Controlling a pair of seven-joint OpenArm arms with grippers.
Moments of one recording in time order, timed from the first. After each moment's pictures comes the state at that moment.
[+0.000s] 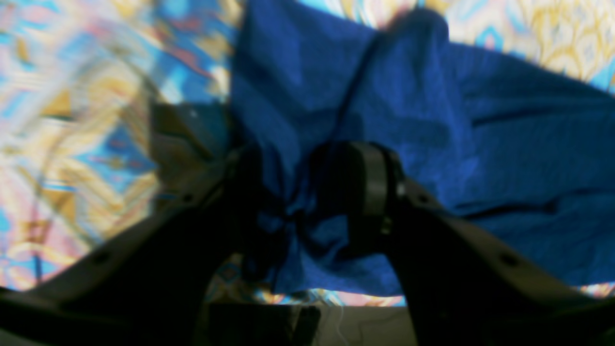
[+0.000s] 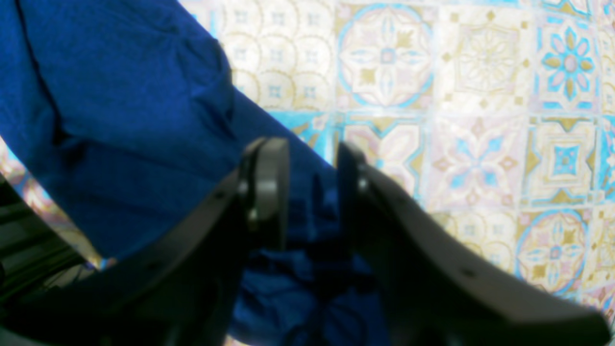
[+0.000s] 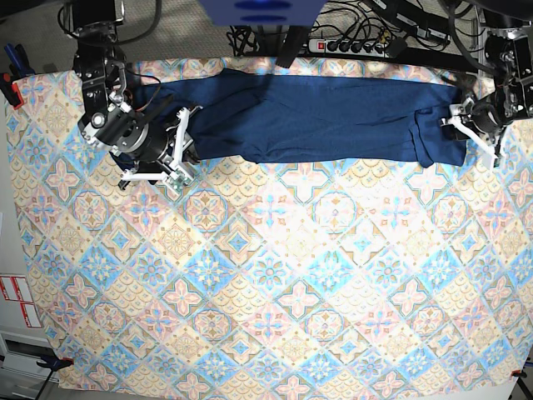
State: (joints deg) left arm 19.4 -29.8 -21.3 81.3 -39.7 -15.7 53.1; right arm -12.8 16.6 -3.8 108.9 9.6 35.5 -52.4
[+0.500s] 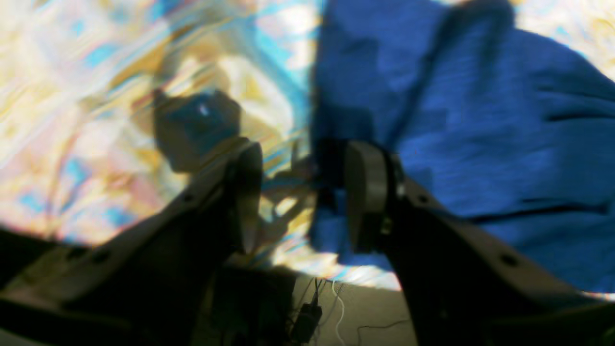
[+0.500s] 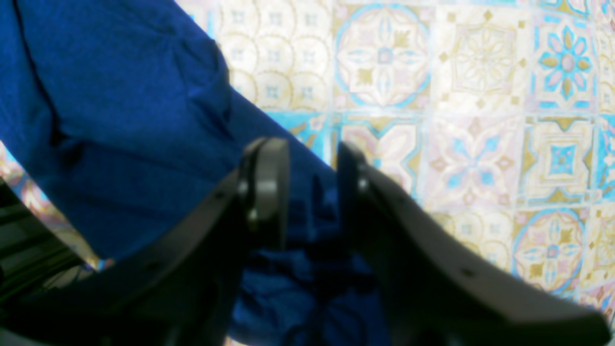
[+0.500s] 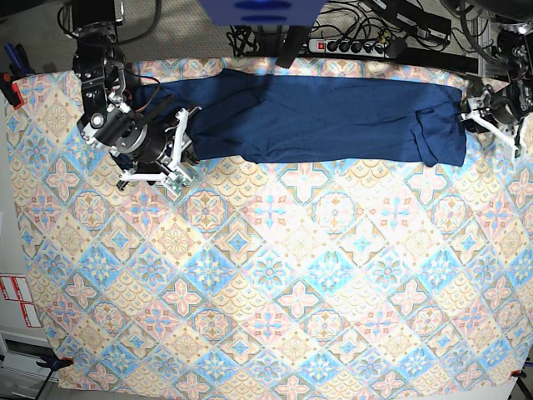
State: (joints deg) left arm 21.8 -31.8 -26.6 80.3 -39.6 -15.3 53.3; right arm -12.8 16.6 -3.7 108.9 9.5 35.5 -52.4
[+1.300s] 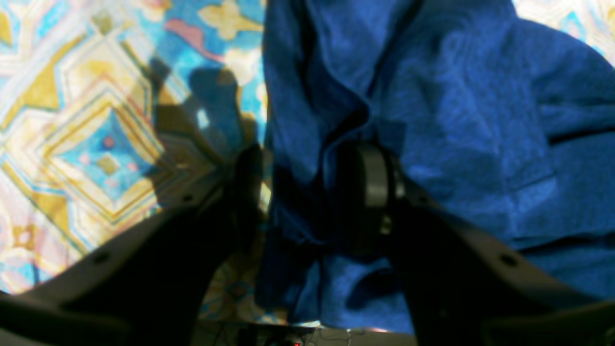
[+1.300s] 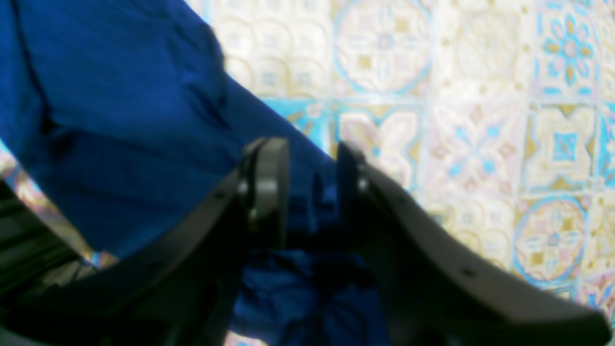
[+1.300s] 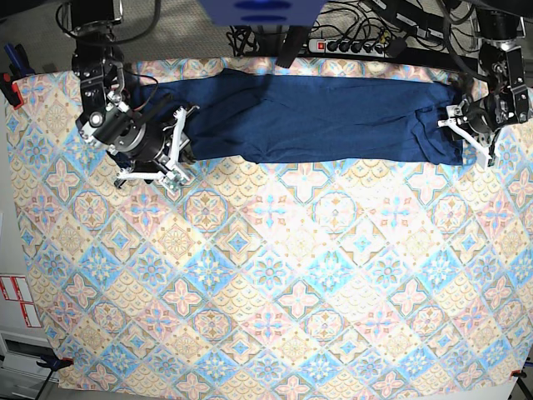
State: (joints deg) left arm 15.5 -29.0 -17.8 74.3 -35.0 -15.0 51.8; right arm -13.2 16.9 -3.4 108.9 9.3 35.5 -52.5
